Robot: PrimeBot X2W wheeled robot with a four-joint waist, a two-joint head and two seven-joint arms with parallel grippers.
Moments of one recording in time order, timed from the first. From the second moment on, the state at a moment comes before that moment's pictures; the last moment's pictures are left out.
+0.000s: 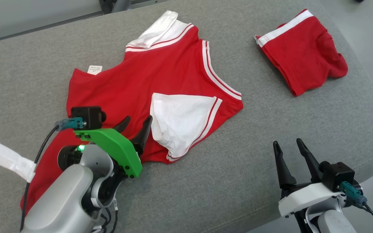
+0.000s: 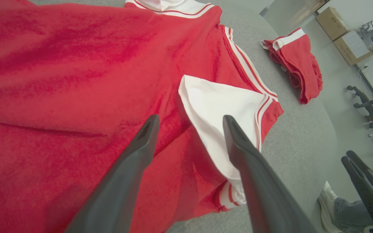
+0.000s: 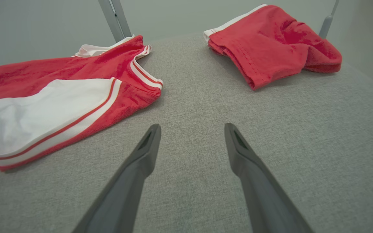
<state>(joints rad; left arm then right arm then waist) -0.46 0.38 -0.65 0.12 -1.00 0.20 0.21 -0.08 -0.05 0.09 0.24 0.21 0.13 -0.26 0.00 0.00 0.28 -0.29</state>
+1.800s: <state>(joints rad) -0.48 0.10 -0.92 0.21 -0.84 -0.04 -0.15 -0.07 -0.05 -0.01 0.18 0.13 0.13 -0.26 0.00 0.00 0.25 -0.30</state>
